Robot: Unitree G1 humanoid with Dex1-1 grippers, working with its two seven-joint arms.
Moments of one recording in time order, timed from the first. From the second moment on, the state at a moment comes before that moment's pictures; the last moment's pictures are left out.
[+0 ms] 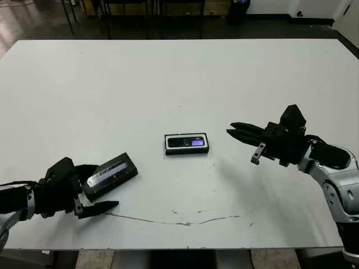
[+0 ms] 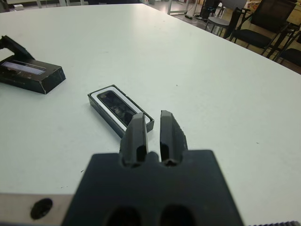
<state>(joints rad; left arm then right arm) 0.19 0.87 0.02 -0.20 -0.33 0.27 -0.96 -0.22 -0.60 0.04 -0.15 0.31 0.37 0.82</state>
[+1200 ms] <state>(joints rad) 0.06 0.82 0.13 -0.35 -0.51 0.46 -0.88 -0.22 -0.60 0.04 -0.15 0.32 0.37 0.79</state>
